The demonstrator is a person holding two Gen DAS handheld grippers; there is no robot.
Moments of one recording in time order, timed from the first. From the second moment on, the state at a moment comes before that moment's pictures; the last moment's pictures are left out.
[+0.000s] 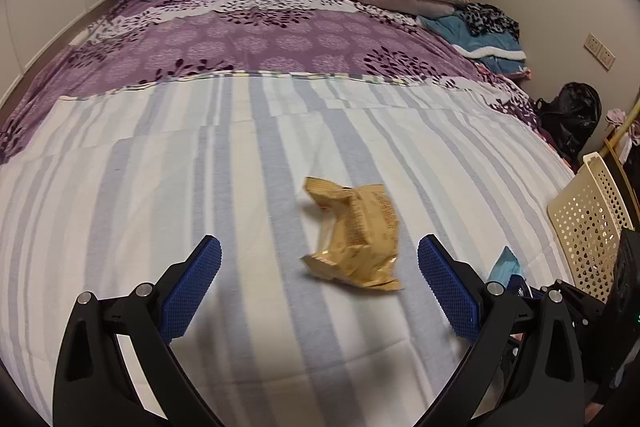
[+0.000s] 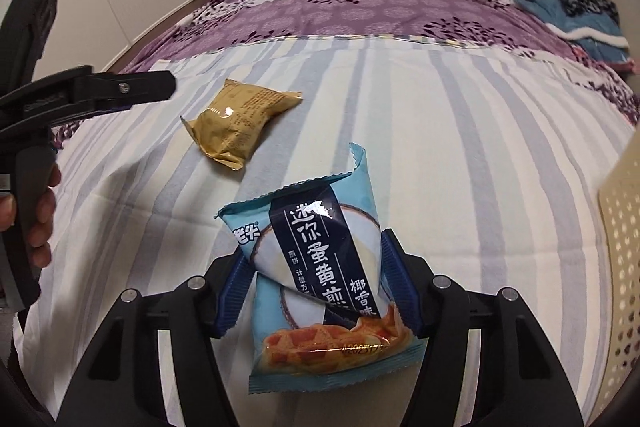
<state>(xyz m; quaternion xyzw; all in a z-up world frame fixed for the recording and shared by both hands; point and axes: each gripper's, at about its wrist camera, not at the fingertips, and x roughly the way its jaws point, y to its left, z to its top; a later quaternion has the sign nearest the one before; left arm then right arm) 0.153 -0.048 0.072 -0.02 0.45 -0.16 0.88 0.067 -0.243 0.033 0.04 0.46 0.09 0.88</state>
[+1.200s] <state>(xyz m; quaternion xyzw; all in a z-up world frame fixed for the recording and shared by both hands) 0.170 -0.068 0.029 0.02 0.47 -0.15 0.87 0.073 -0.246 0.023 0.05 0.46 0.08 0.88</state>
